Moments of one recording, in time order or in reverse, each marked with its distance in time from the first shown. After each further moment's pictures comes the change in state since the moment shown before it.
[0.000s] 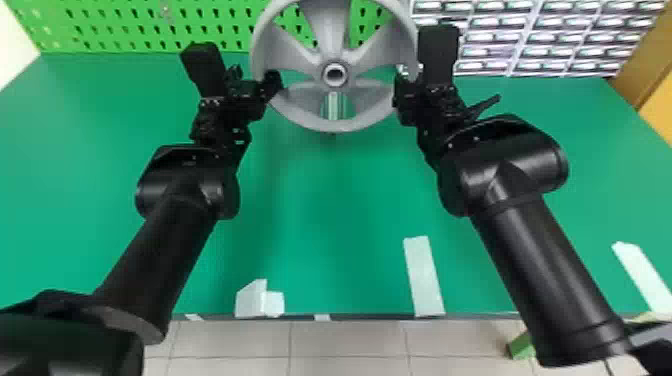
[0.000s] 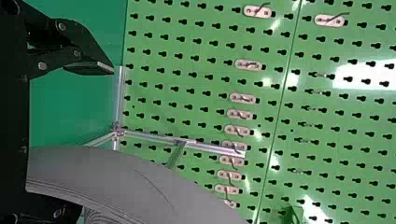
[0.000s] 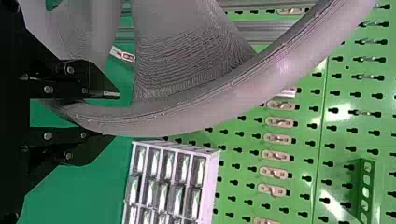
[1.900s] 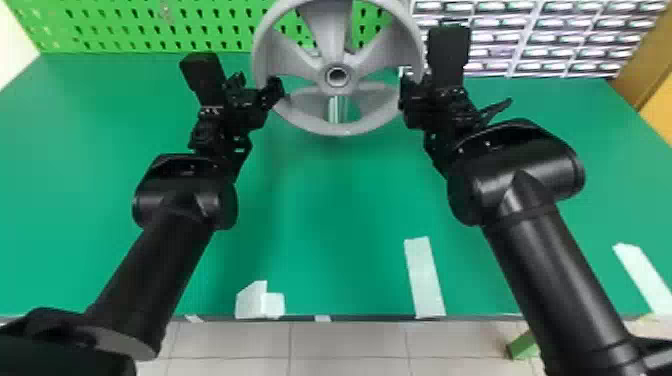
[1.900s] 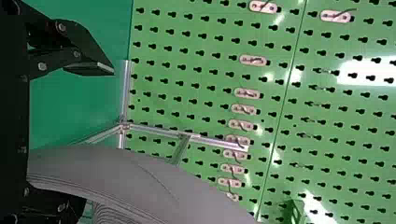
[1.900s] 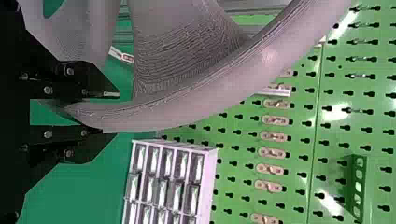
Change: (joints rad) left arm 0.059 0.027 -0.010 -0.086 0.031 0.032 0.000; right arm 0.054 -0.021 -0.029 -0.115 0.000 0.050 0.000
